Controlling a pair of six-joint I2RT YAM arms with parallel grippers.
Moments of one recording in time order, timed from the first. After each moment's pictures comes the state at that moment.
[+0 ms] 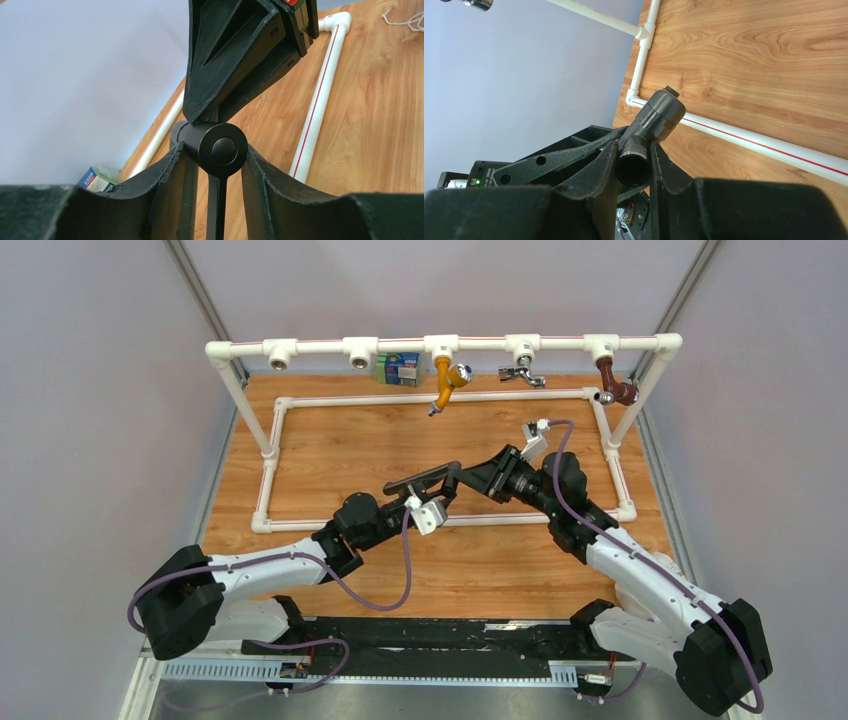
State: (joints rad) left arm -0.96 1.21 0.53 0.74 0.11 0.55; right arm 0.55 1.03 0.67 0.21 -0.34 1.02
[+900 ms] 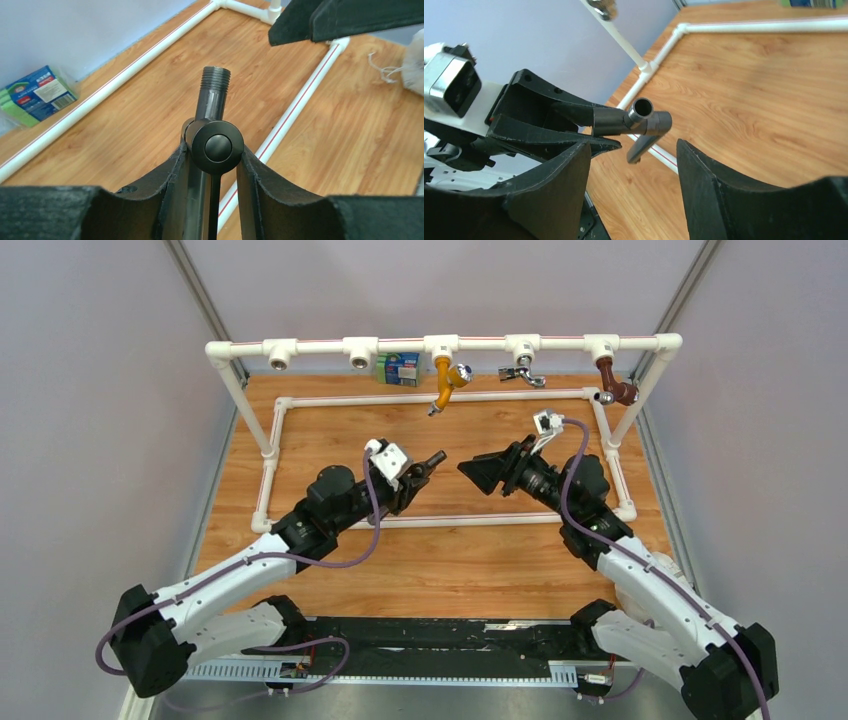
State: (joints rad) left arm -0.82 1.01 0.68 0.24 0.07 0.11; right arm 0.52 0.93 0.68 0.28 -0.36 0.67
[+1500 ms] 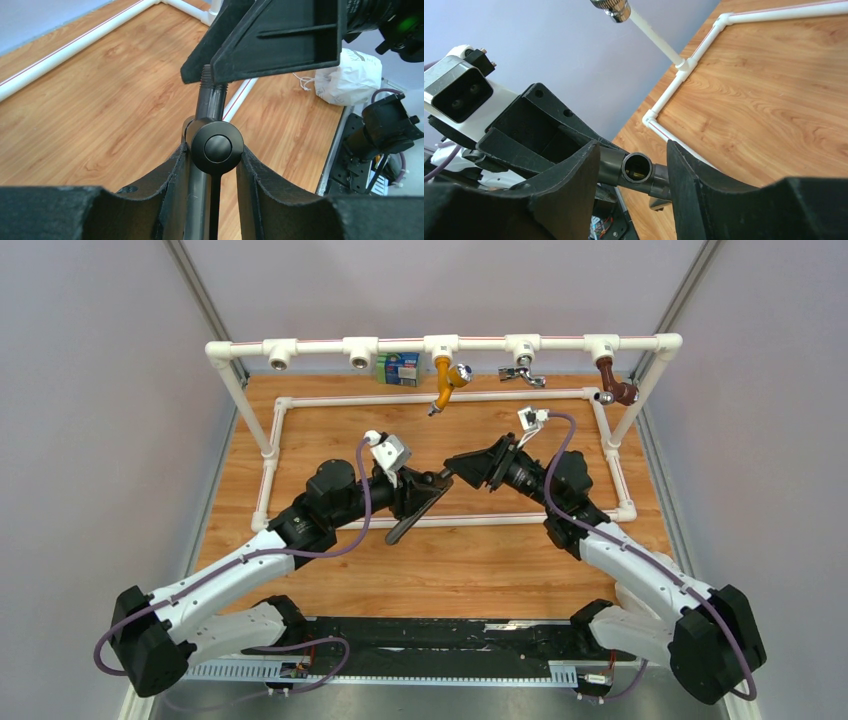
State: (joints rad) left arm -0.81 1.00 0.77 0.13 0.24 -0.13; right arm 0.54 1.08 0.66 0.56 -0.45 0.84
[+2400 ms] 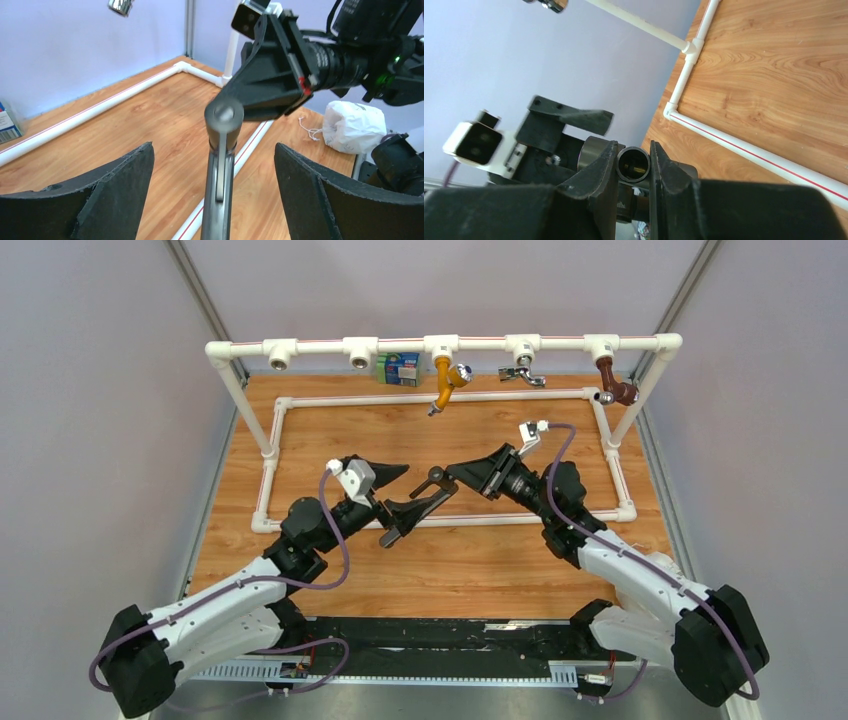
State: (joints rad) left arm -0.81 0.86 0.50 0.55 0.16 -0.14; right arm 0.58 1.08 0.59 0.56 -0.36 1.11
